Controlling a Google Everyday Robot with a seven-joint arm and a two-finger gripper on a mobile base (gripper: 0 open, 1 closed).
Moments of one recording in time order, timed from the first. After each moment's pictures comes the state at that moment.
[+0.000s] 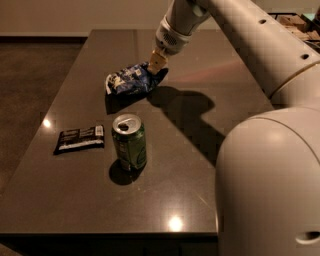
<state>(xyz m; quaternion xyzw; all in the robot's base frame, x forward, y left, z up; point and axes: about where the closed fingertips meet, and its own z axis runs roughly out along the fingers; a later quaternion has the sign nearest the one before) 0.706 -0.009 0.904 -0.55 0.80 0.12 0.22</state>
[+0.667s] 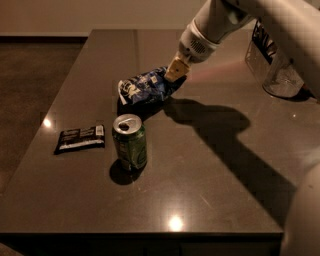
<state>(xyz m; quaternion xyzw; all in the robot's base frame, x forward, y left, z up) 0.645 -0.057 0.917 -0.55 0.79 0.15 0.25</state>
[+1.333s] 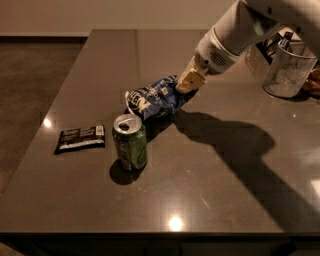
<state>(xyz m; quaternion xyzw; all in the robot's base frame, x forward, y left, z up) 0.590 -0.082 0.917 -0.56 0.77 0.16 0.25</state>
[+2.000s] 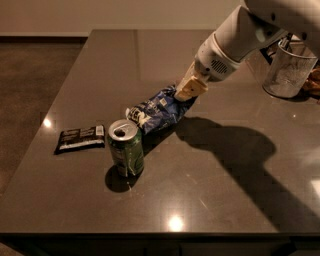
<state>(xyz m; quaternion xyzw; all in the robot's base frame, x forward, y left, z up) 0.570 -0.080 0.912 -0.58 0.76 0.16 0.25</state>
